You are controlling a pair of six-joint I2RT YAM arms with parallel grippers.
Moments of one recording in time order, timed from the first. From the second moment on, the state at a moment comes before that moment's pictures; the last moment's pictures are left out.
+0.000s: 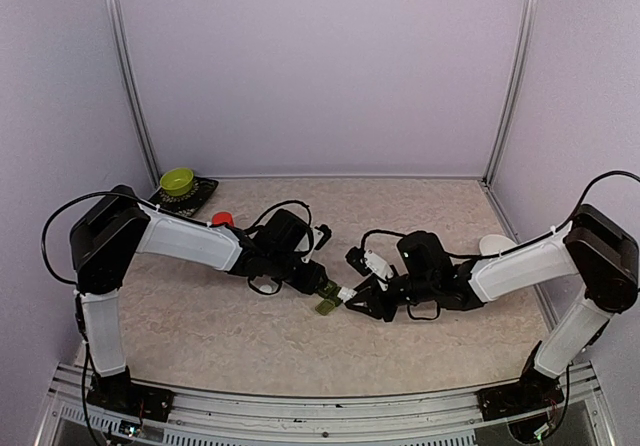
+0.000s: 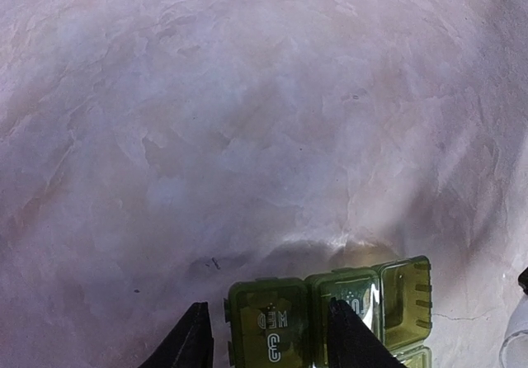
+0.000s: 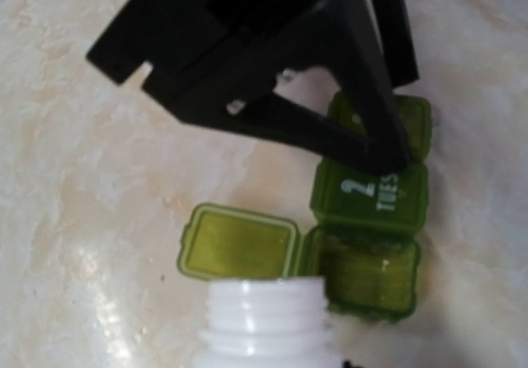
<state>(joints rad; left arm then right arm) -0.86 1.98 1.18 -0.04 0.05 -0.17 0.84 1.62 0.67 0.33 -0.32 -0.06</state>
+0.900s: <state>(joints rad) -0.86 1.98 1.17 -0.02 0.07 -0.18 0.83 1.71 0.83 0.10 -0.26 -0.06</state>
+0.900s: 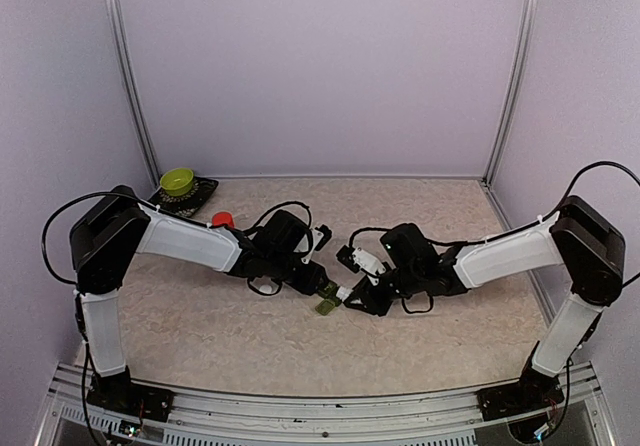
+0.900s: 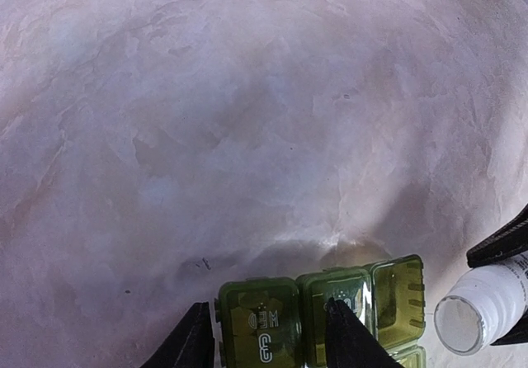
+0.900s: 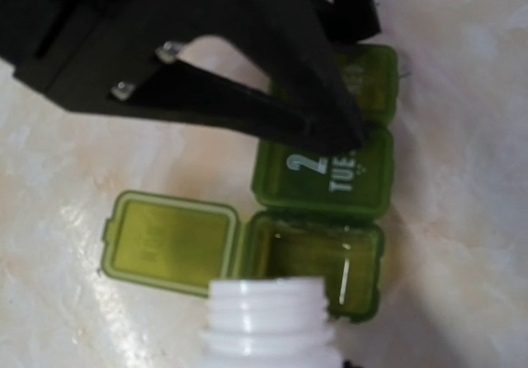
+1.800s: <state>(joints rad) -0.86 1.97 1.15 0.00 0.07 -0.19 0.83 1.79 1.02 -0.18 -0.22 -0.07</state>
